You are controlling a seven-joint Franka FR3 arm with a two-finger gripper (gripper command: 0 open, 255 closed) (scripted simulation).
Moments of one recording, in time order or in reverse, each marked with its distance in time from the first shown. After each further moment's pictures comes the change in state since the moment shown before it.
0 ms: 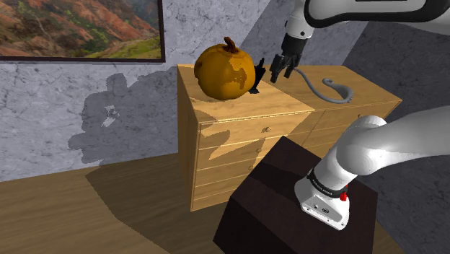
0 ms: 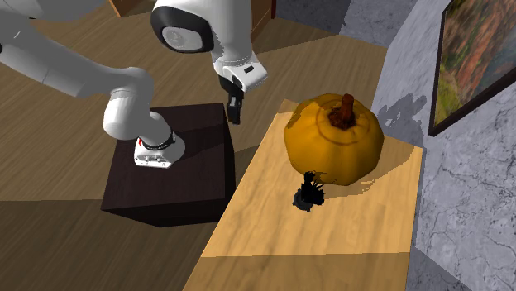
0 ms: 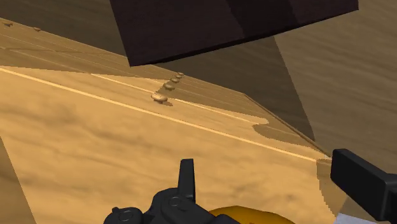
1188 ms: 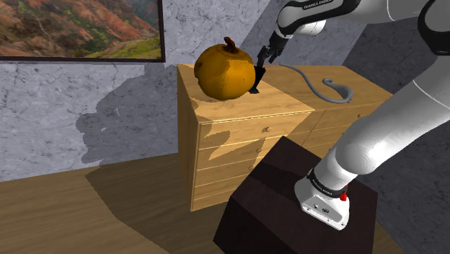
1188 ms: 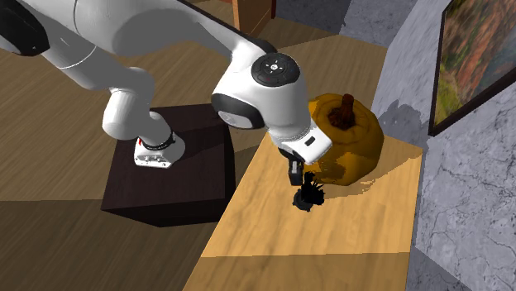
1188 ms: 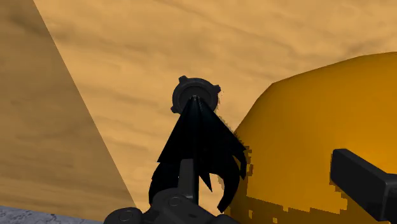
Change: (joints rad) arm -0.026 0.476 -0.253 0.232 0.065 0.538 -0.304
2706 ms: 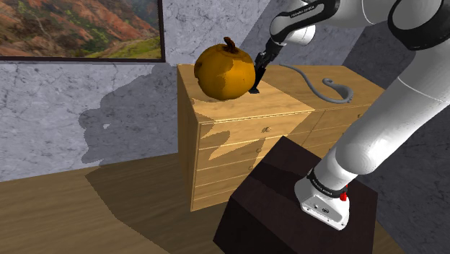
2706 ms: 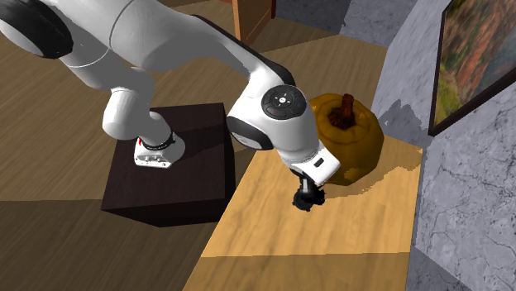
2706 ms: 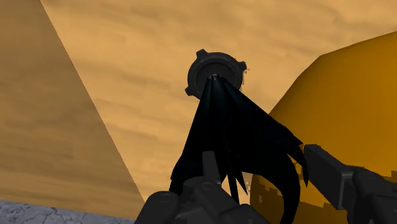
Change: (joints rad) arm 0.002 0.142 -0.042 0.032 0.115 0.152 -0.114
